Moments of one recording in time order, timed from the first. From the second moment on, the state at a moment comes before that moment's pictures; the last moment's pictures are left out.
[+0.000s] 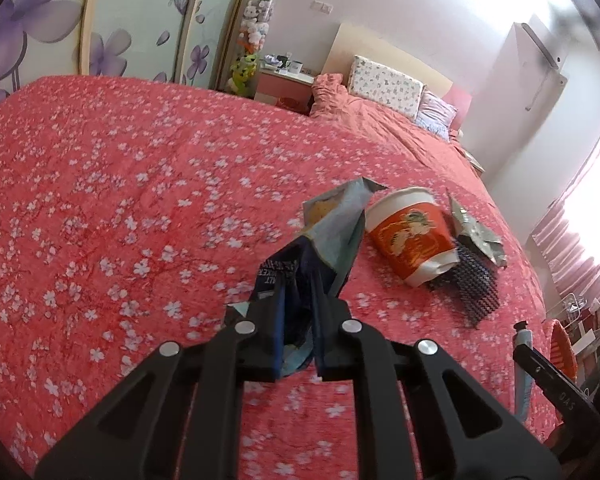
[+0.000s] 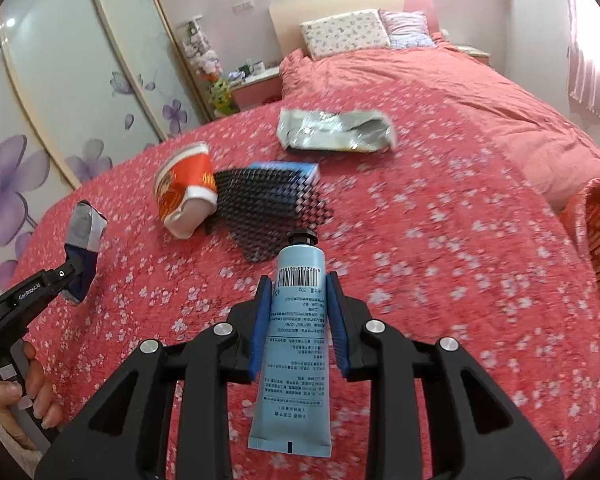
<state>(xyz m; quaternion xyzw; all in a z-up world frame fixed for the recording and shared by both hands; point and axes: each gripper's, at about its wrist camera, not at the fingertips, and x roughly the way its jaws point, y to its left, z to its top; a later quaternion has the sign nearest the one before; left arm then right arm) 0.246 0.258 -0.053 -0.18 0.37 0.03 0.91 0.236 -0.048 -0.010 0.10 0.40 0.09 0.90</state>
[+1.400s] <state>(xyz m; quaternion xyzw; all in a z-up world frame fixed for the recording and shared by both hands) 0.221 -0.054 0.045 -0.09 0.32 -0.25 0.91 0.144 -0.260 0.072 0.17 0.22 -0.05 0.96</state>
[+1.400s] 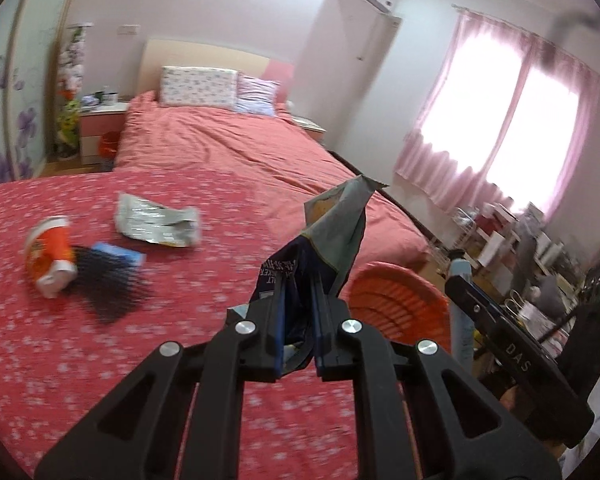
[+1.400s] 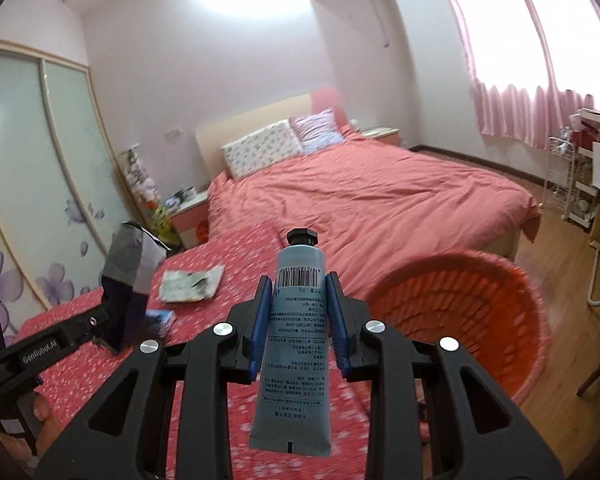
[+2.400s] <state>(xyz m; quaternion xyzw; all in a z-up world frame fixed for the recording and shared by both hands) 0.259 -0.238 -0.047 -0.03 0.43 -0.32 0.84 0.153 -0.383 0.010 0.26 0.24 -0.13 0.93</state>
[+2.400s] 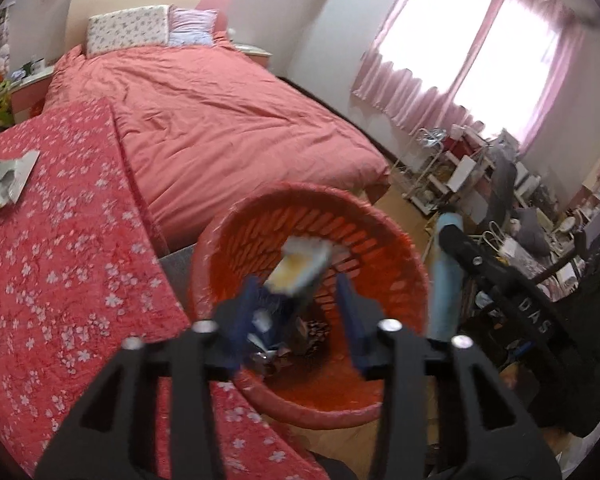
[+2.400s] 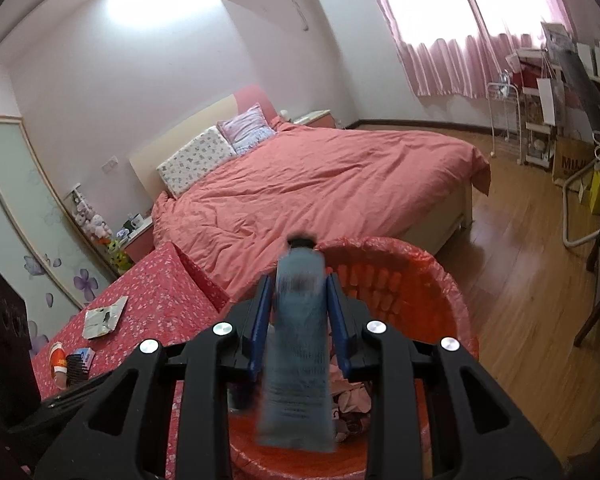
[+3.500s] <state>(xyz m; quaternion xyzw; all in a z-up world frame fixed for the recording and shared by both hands) 0.273 0.042 -0.042 -0.03 0.38 0.00 0.93 0.168 -0.264 0.017 0.12 0.29 -0.09 0.95</state>
